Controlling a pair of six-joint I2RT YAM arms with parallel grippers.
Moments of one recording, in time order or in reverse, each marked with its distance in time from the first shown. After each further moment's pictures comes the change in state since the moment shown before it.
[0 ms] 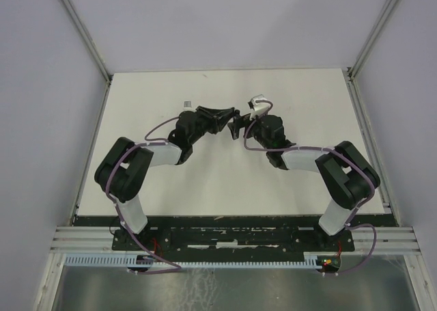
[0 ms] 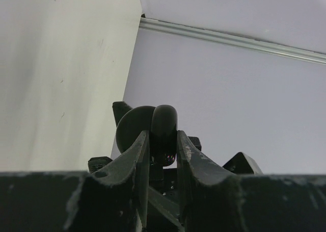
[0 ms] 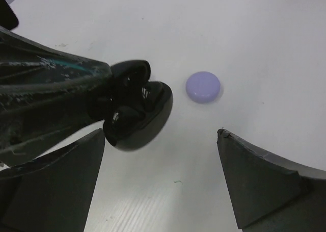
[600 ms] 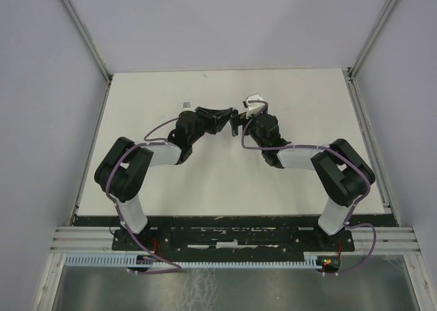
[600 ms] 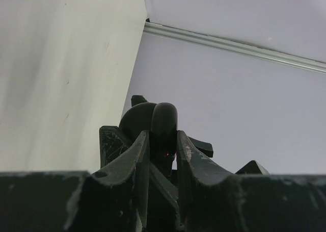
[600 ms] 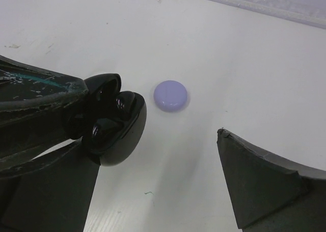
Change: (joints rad) left arm -0.002 0.000 0.000 -0.029 -0.001 -0.019; right arm 0.029 0.054 0.061 0.010 0.160 -0.123
